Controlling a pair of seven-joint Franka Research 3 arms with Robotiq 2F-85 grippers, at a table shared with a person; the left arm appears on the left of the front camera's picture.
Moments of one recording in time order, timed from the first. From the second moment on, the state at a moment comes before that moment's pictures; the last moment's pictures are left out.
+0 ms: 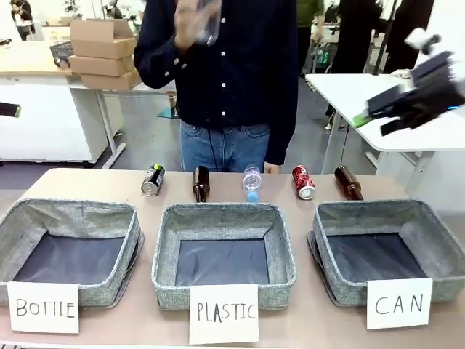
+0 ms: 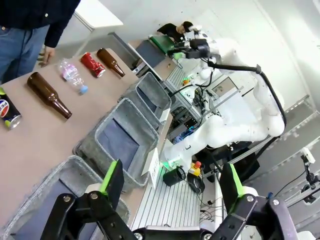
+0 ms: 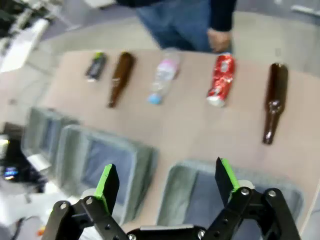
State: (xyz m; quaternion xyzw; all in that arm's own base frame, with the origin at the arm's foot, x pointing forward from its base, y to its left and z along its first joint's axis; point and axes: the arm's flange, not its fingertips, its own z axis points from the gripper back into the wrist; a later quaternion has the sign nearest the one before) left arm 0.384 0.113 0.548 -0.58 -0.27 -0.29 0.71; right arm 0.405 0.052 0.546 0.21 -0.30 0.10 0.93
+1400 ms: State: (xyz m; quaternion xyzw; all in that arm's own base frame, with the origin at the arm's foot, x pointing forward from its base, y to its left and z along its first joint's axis) left arm 0.383 0.113 0.548 -0.58 -0.27 -0.29 0.71; right arm 0.642 0.150 0.381 -0.01 -0.15 0.10 0.98
